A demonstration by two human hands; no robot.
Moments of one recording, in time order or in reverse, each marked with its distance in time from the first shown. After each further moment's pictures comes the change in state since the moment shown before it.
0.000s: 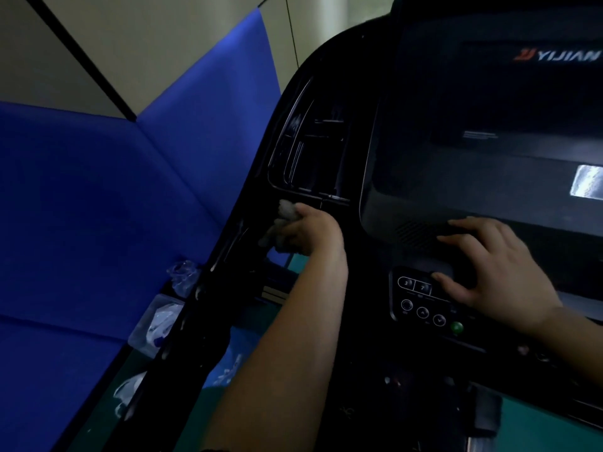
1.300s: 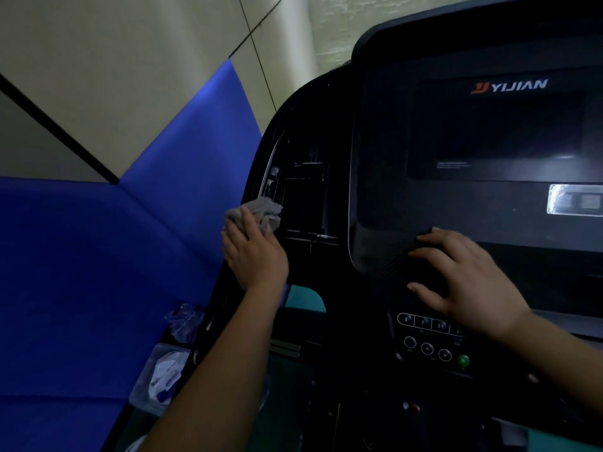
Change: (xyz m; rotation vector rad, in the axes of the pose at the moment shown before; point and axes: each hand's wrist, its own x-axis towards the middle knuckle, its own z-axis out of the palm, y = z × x) left_hand 0.076 0.034 -0.045 0.946 0.151 0.964; right_hand 0.032 -0.010 0.006 0.063 0.008 0.041
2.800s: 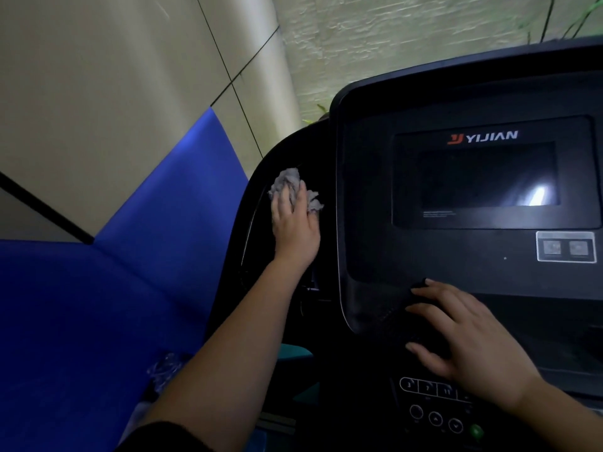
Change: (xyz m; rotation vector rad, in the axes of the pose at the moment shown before) left_hand 0.078 0.121 0.029 -0.252 -0.110 0.584; right_hand -0.002 0.002 0.006 0.015 0.032 0.020
